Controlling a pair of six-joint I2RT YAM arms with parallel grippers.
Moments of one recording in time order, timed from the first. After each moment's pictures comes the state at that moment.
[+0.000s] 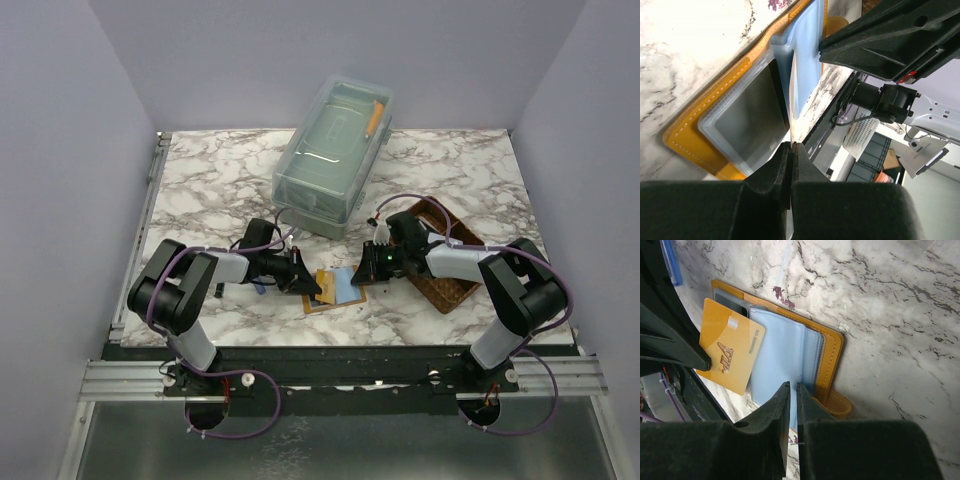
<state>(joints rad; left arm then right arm) -0.40 1.66 0.61 0.14 0.94 -0.77 0.52 1.66 0.72 0.06 -0.55 0.45</state>
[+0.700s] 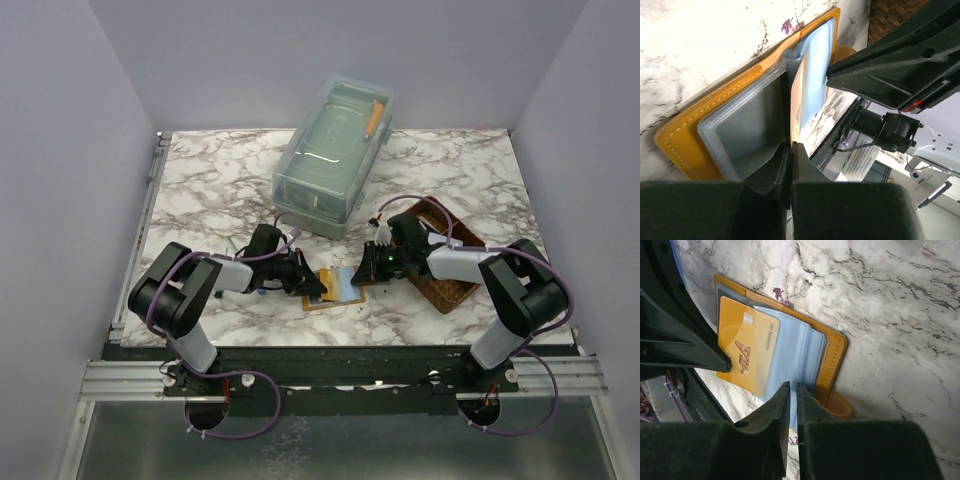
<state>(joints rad) -0.46 1.66 0.55 0.31 0.77 -0.93 0.52 1.65 0.70 0.10 -0.55 0.47</state>
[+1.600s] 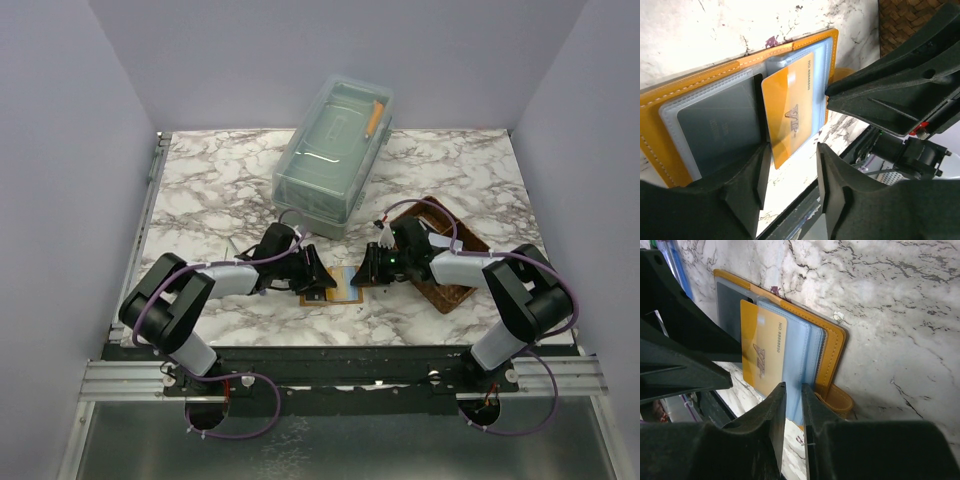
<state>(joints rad) -0.58 1.58 0.59 0.21 0.52 -0.94 0.52 1.61 0.64 0.14 -0.53 0.59</state>
